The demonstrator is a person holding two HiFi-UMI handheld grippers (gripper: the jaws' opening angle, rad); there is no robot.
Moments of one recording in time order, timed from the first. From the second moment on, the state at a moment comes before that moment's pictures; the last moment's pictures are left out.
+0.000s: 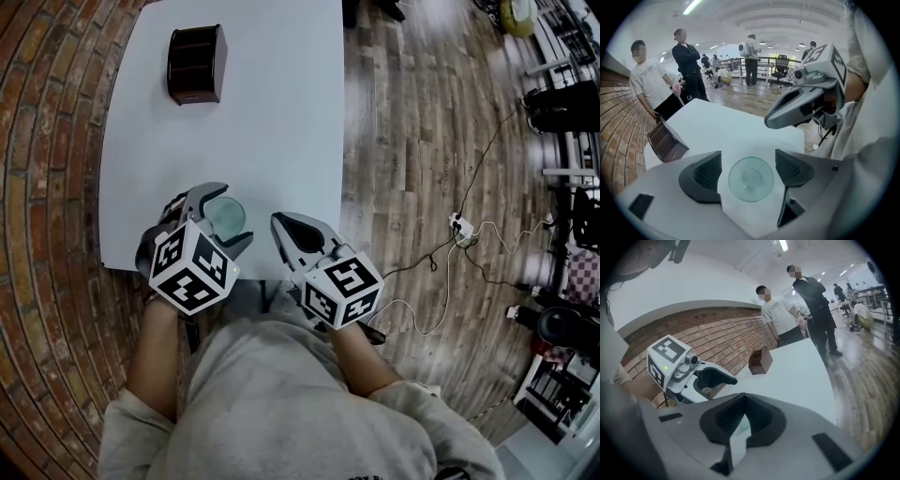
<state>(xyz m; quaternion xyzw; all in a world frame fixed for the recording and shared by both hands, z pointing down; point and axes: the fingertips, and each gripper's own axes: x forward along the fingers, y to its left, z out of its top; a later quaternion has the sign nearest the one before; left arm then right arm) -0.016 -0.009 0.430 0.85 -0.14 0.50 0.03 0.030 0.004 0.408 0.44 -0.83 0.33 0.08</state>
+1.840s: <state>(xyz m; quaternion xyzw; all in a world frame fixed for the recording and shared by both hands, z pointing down) -0.070 0.053 0.258 0.86 -0.49 0.15 0.06 -0.021 0.061 0.235 0.44 -0.89 0.09 0.06</state>
